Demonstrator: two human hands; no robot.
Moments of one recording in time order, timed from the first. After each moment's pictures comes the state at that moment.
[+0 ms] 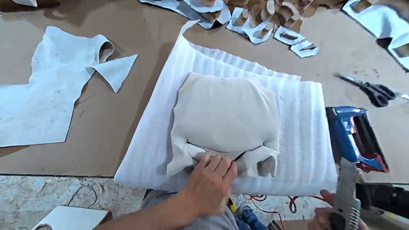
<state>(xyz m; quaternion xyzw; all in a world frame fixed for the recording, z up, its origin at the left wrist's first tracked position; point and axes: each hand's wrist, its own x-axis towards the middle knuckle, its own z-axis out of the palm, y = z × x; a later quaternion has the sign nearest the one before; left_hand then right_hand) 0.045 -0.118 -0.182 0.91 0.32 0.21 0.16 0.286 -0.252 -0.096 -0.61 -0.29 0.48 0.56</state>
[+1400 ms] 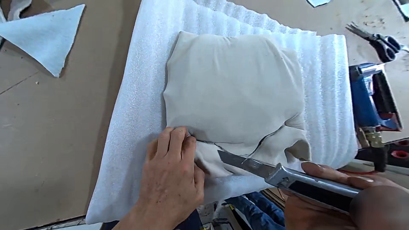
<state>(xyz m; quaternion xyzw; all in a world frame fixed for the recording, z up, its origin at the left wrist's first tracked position) -0.040 -0.064 -0.196 0.87 0.45 0.14 0.15 0.151 -0.156 -0.147 -0.59 -0.33 0.15 0.73</state>
